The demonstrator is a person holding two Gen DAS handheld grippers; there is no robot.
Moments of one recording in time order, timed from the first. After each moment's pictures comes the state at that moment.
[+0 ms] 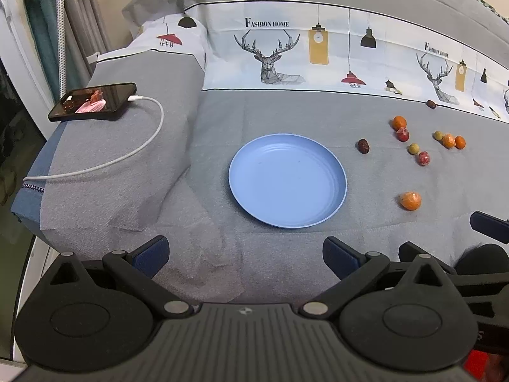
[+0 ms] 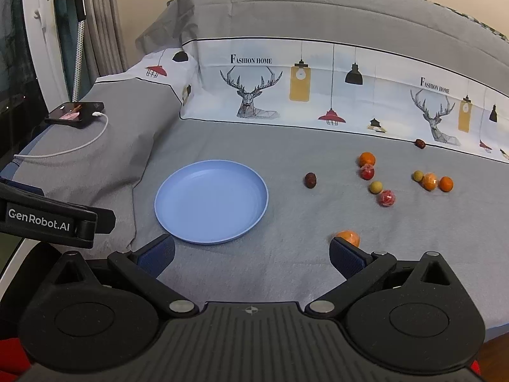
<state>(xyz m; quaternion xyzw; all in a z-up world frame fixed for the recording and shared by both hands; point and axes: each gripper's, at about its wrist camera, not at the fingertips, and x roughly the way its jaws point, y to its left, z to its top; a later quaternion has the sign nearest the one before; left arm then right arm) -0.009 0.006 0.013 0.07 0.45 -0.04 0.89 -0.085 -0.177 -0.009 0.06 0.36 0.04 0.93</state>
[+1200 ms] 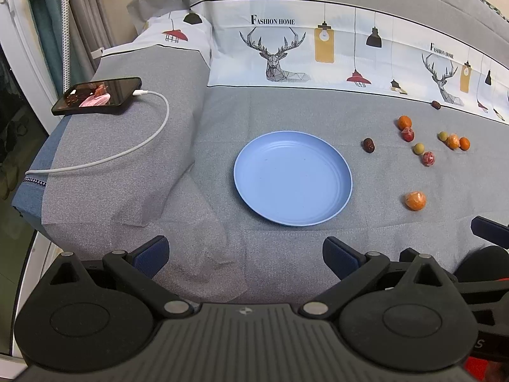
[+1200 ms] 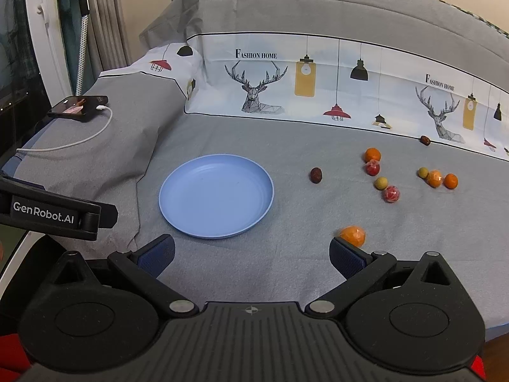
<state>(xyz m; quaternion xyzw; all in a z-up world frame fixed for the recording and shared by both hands) -0.007 0.012 0.008 0.07 0.45 -0.03 0.89 -0.083 -0.177 -0.011 0.05 0.37 0.05 0.93</state>
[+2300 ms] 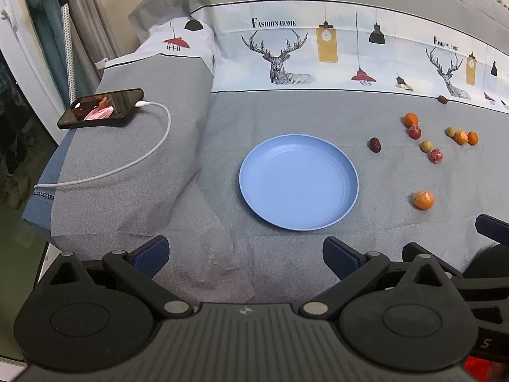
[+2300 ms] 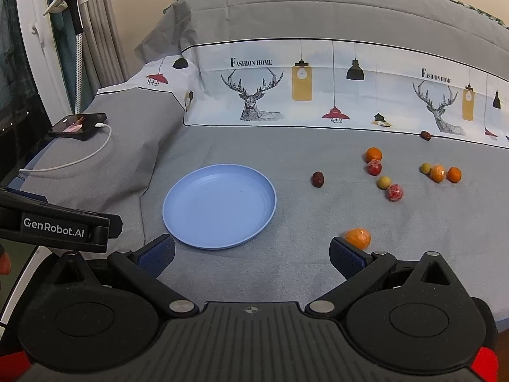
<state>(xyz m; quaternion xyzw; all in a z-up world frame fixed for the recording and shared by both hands) -0.004 -0.001 0.012 0.10 0.44 -0.02 0.89 -0.083 -0.187 -0.008 0.09 0.36 0.05 0.93</state>
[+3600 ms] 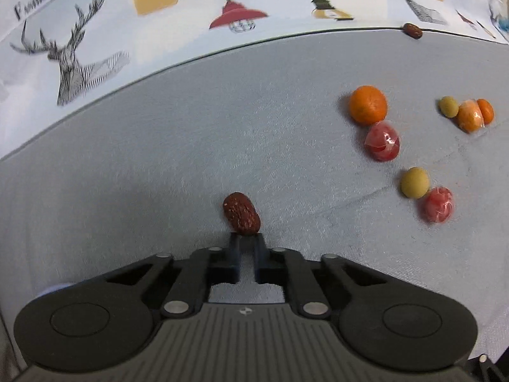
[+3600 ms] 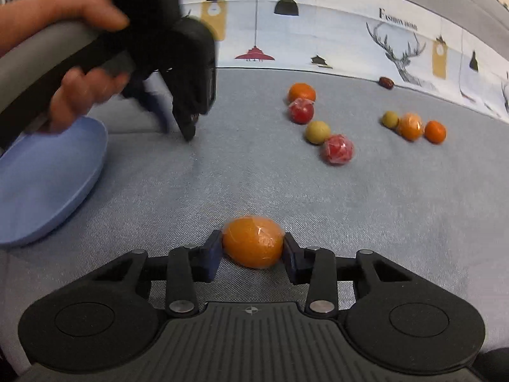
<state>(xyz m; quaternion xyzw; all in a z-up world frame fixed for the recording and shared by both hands) 0.271 -0.242 -0.158 0.19 0.53 -0.18 0.81 0.030 -0.287 -0.176 0.05 0.40 -0.04 0.91</state>
